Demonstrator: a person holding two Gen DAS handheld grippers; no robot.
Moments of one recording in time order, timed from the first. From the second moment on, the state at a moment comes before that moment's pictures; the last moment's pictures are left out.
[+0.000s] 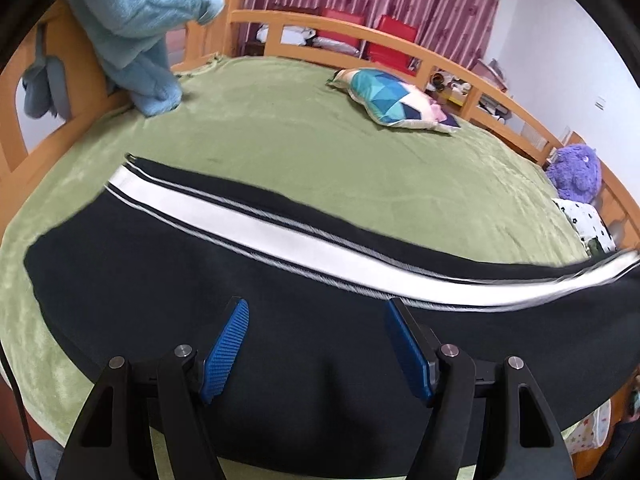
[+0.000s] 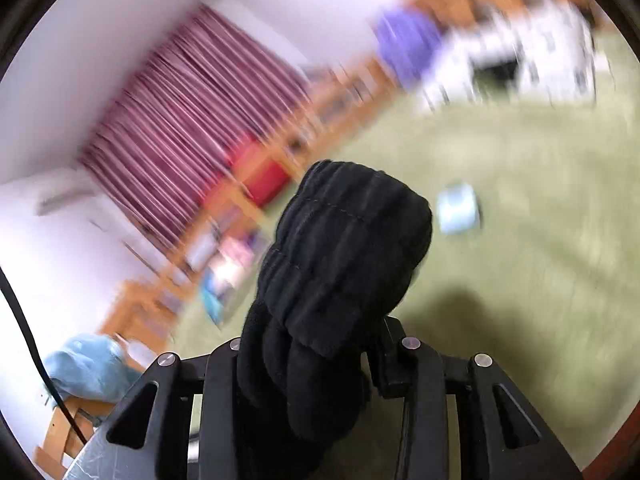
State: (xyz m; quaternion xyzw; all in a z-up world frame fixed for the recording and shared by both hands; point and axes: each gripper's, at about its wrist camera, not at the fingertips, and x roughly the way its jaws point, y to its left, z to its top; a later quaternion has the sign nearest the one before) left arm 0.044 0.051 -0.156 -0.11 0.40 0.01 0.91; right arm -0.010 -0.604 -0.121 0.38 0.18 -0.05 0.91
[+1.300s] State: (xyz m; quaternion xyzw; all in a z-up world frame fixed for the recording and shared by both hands) left arm 0.021 0.277 -0.214 -0.25 0.39 0.11 0.88; right arm 0.027 -0.328 -0.166 0.20 0.38 -0.01 0.90
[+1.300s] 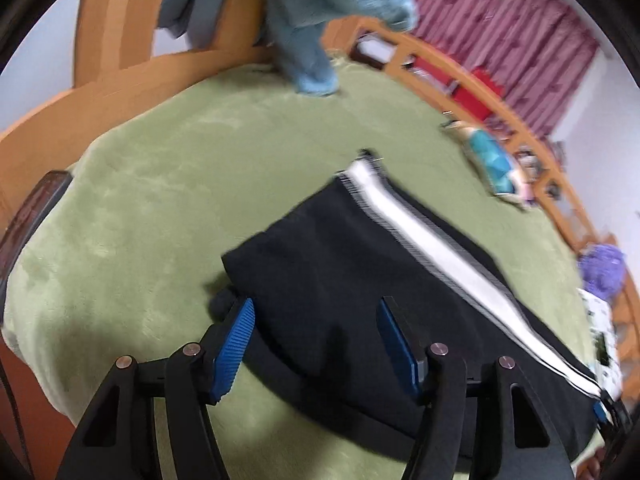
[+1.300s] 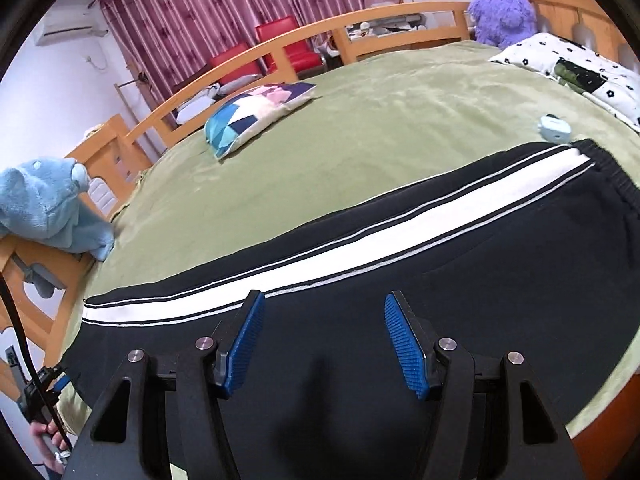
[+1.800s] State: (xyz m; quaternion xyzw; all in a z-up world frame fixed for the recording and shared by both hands) left arm 0.005 0.286 -0.220 -0.28 0.40 0.09 0.87; right arm 0.029 -0.316 -0.174 0.19 0.39 -0.02 0.90
